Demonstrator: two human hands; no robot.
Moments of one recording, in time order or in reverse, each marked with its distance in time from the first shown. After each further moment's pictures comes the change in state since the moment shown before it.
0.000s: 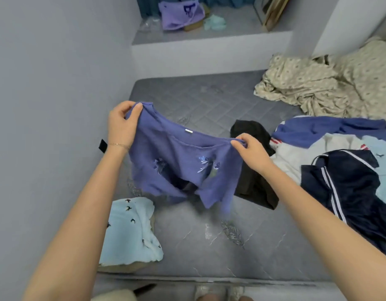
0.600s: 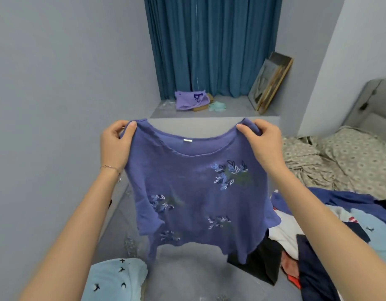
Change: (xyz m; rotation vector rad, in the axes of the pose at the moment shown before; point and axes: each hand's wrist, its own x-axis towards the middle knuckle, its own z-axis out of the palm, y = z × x) left_hand 0.020 0.136 -0.066 -0.146 0.242 0.186; right_hand -0.014 -0.186 -0.133 0.258 0.438 -0.491
